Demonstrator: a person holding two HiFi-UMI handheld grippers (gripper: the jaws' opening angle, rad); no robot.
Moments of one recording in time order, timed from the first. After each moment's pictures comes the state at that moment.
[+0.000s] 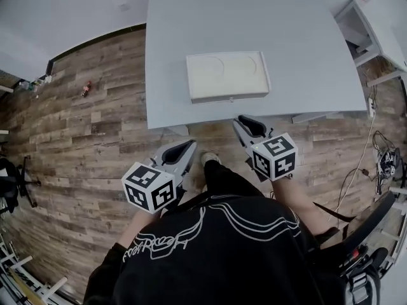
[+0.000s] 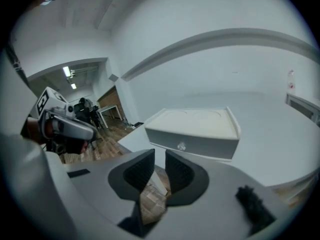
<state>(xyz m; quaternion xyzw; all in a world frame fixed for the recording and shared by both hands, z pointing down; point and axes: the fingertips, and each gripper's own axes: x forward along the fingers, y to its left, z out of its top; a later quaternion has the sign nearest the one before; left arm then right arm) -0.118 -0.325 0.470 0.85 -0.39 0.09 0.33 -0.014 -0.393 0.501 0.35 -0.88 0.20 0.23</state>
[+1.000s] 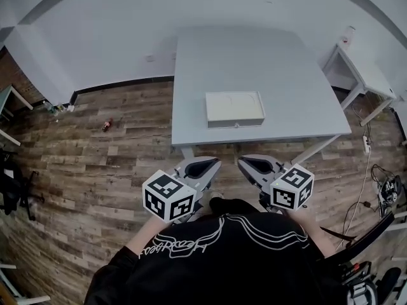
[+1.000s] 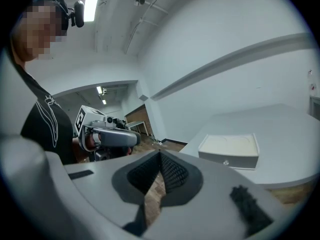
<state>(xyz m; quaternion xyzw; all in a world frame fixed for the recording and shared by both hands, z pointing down) -0.088 -0.226 0.337 0.92 -0.32 0.06 0.20 -0.041 -0.238 0.350 0.24 -0.95 0.17 0.11</state>
